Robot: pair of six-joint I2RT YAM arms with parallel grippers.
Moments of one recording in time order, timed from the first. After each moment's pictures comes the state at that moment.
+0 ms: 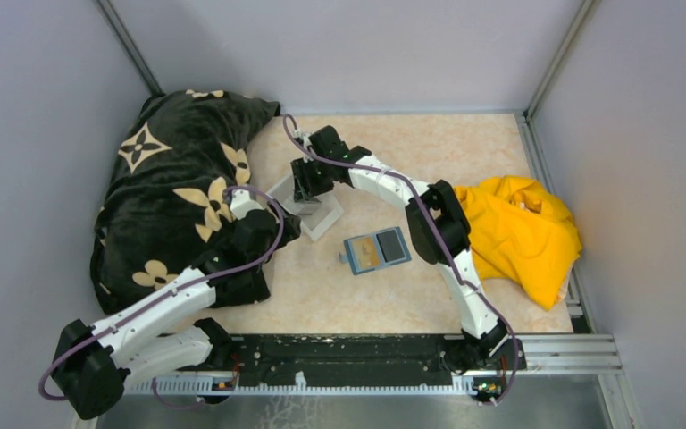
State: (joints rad) left arm -0.73 0.97 0.60 -0.16 -0.54 -0.87; right arm 0.72 2.29 1.96 -0.48 -0.33 0.27
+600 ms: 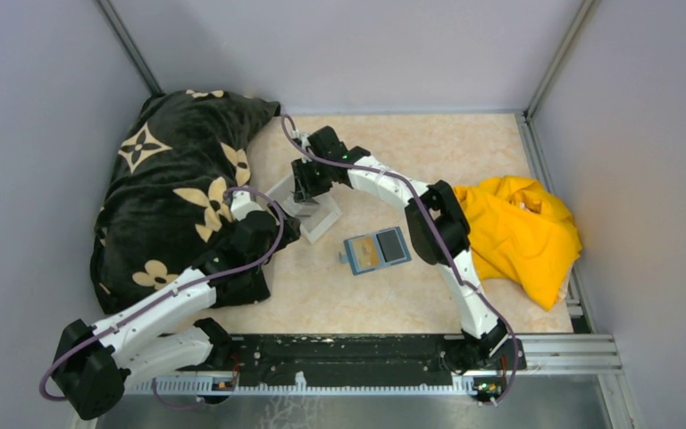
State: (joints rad) left arm -0.72 0.97 0.58 -0.16 -0.52 -0.87; right arm 0.73 2.29 1.96 -0.48 -0.35 0.27
